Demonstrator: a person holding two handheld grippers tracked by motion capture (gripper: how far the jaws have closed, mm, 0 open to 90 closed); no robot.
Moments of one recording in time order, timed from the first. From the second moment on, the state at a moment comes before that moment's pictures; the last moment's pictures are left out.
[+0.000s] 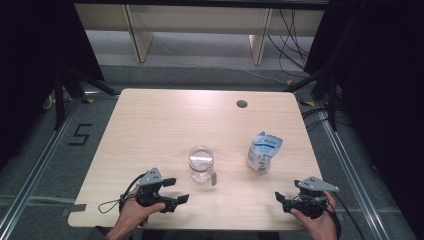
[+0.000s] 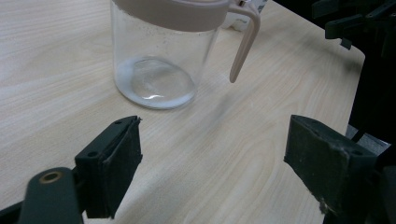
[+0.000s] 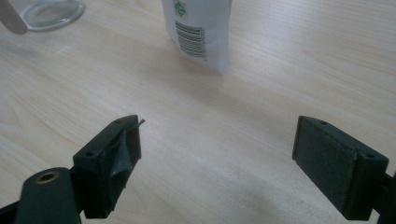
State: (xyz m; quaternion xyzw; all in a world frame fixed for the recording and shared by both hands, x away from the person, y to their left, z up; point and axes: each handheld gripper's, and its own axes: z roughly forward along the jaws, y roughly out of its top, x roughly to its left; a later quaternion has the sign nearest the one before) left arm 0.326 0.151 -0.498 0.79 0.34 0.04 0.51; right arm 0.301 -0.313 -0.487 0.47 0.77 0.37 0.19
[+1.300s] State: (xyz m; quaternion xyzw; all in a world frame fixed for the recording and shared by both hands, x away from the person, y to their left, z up) left arm 0.336 0.057 -0.498 0.79 0.32 0.07 0.52; right arm 0.284 -0.306 -0.487 0.44 0.79 0.38 0.20
